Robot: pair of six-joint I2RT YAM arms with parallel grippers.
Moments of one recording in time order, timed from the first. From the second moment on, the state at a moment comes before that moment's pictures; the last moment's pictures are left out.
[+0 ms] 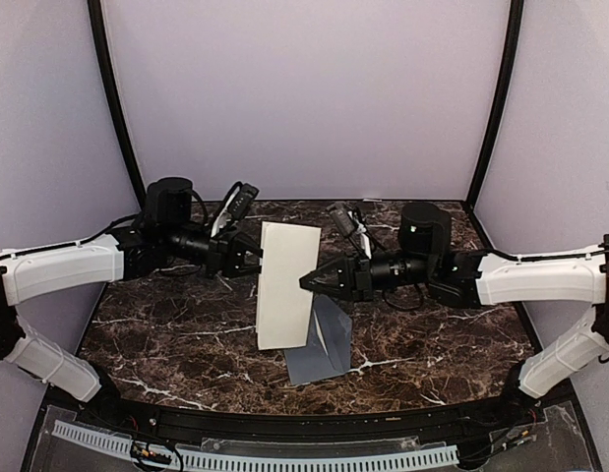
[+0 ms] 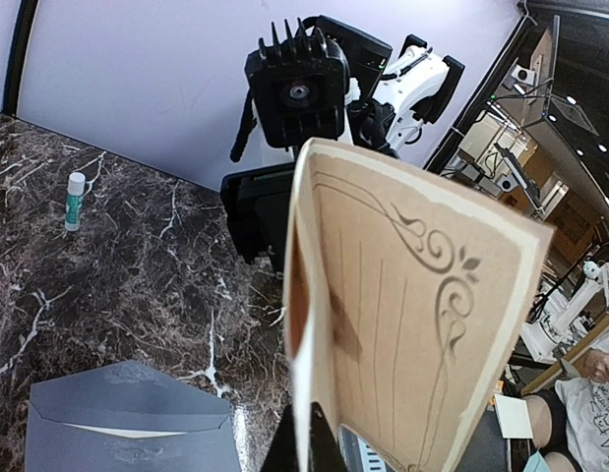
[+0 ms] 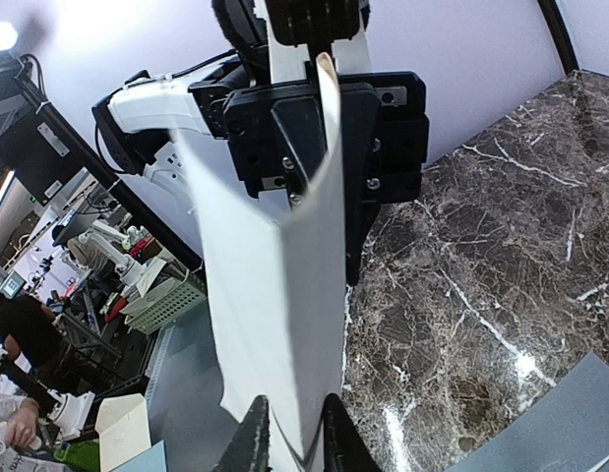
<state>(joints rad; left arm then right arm) -0.66 1.35 0.94 0.11 1.06 -0.22 0.94 1.40 0.86 0.40 -0.72 0.53</state>
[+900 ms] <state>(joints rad) -0.64 1.35 0.94 0.19 1.16 -0.33 0.96 1.40 0.90 0.26 -0.67 0.47</state>
